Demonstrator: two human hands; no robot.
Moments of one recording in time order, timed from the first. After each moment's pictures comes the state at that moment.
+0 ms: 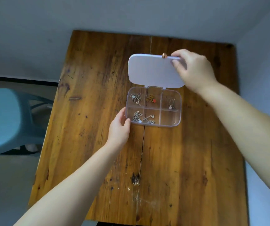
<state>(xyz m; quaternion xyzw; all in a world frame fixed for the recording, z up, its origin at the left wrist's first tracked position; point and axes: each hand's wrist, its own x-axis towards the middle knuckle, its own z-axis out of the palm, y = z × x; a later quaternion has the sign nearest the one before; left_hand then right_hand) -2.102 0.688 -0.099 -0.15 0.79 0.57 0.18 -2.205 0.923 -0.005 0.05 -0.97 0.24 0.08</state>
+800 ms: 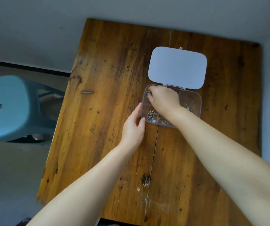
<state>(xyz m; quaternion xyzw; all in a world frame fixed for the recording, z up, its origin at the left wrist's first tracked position) -2.100 0.689 -0.104 -0.13 0.79 0.58 0.18 -2.189 0.814 -0.093 0.09 -0.98 0.13 -0.07</state>
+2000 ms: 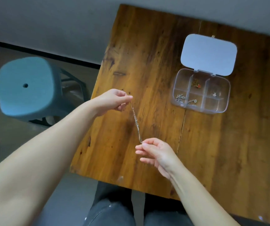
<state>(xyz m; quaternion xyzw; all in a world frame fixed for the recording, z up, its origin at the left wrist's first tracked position) -2.136 0.506 -0.071 -0.04 0.80 0.47 0.38 -1.982 0.695 -0.053 -0.32 -0.53 0.70 -0.36</state>
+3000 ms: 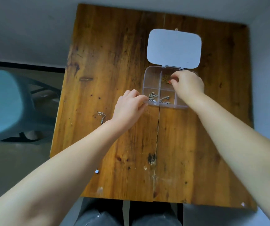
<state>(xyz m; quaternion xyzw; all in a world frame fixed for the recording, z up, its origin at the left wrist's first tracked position) -2.113 0.649 -0.088 0.22 0.94 0.26 0.07 -2.146 0.850 -0.064 -0.10 -0.99 0.12 -0.06</state>
